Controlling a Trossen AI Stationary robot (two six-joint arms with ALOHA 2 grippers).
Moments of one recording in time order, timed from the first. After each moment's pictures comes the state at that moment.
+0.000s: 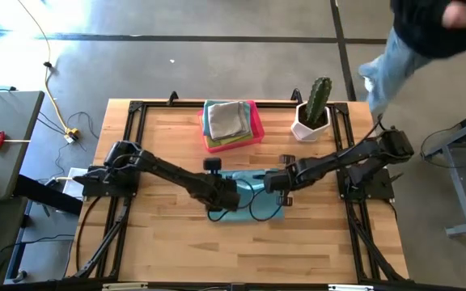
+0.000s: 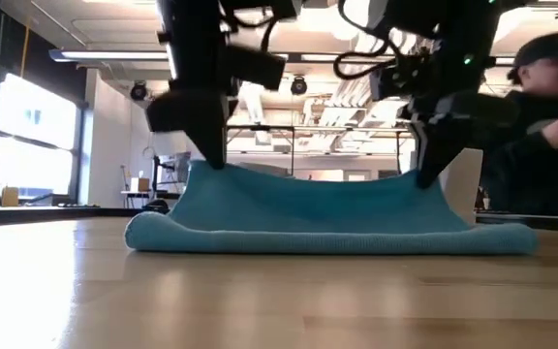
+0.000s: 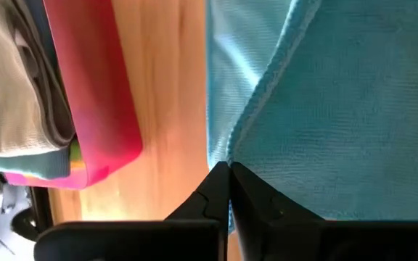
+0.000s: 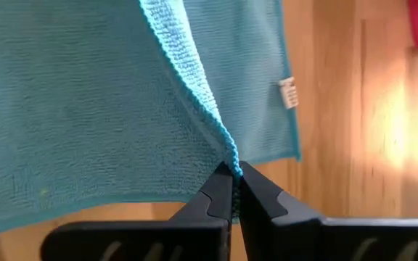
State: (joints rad) left arm -0.15 1.99 1.51 -1.11 -0.57 -0.28; right arm 0.18 1.59 1.01 -0.80 0.28 0.22
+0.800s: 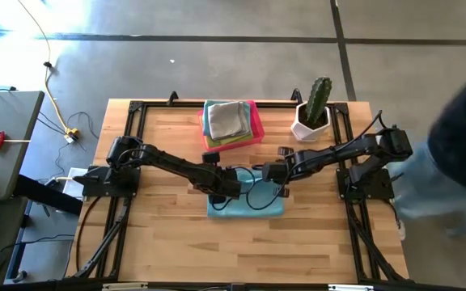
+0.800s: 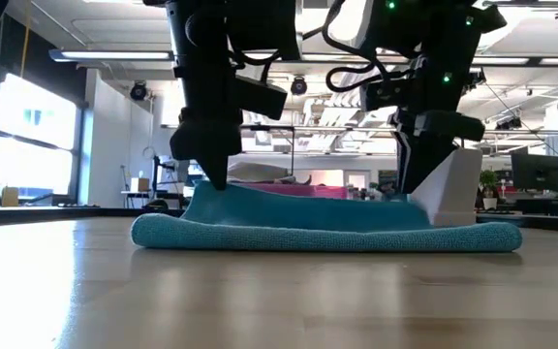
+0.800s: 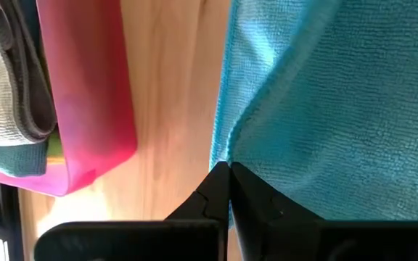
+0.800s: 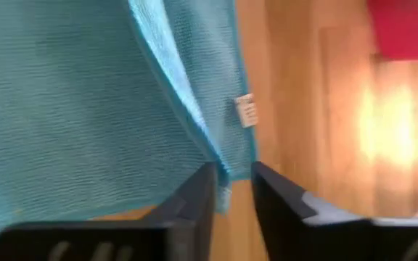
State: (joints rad) left arm -0.05 1.99 1.43 -1.00 -0.53 -0.30; right arm 0.08 1.59 0.98 -0.72 0.31 0.13
